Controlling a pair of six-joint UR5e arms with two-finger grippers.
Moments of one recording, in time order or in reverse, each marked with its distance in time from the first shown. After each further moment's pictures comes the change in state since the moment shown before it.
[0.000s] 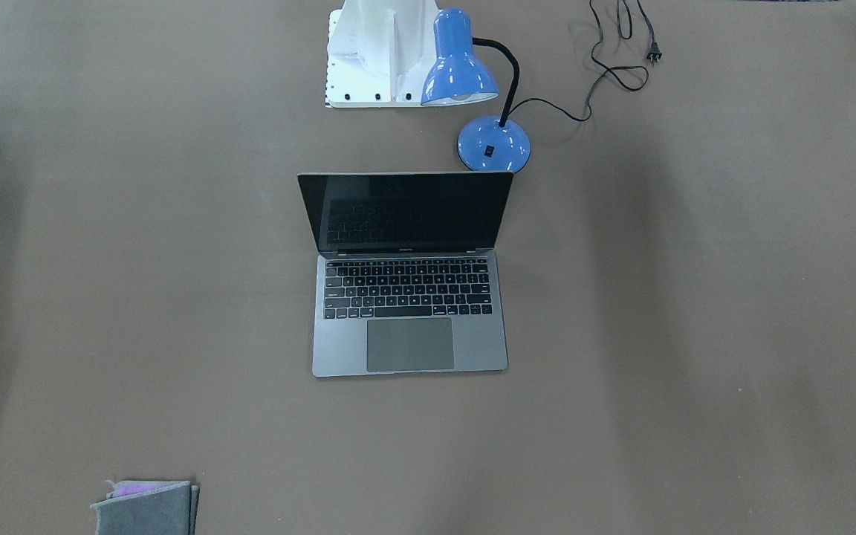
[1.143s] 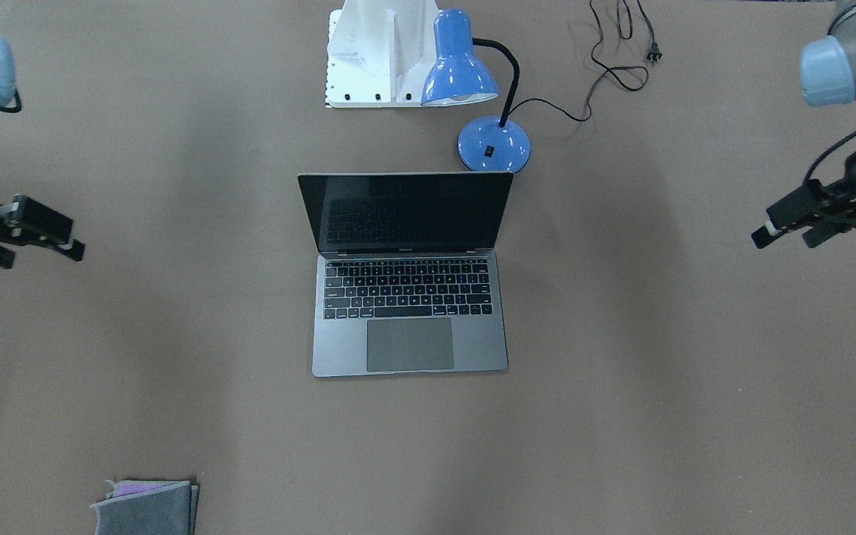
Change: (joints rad) left arm 0.315 -0.180 -0.219 -0.051 -0.112 -0.657; right arm -0.400 0.310 0.184 0.034 0.045 0.732
